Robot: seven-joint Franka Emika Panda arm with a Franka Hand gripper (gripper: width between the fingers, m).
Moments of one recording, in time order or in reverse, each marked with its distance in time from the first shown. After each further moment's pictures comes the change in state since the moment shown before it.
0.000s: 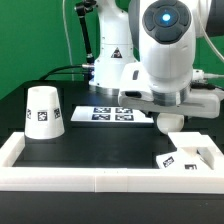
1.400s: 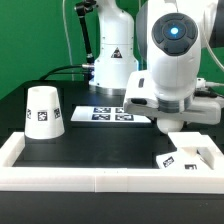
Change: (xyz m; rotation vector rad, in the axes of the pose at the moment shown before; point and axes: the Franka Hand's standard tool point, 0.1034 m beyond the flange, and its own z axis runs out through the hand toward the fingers) arm -0.002 -0.004 0.027 -0.020 0.010 -0.007
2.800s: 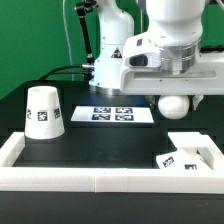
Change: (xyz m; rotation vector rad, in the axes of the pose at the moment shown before) arm 0.020 -0.004 -0.099 0.045 0.360 -0.118
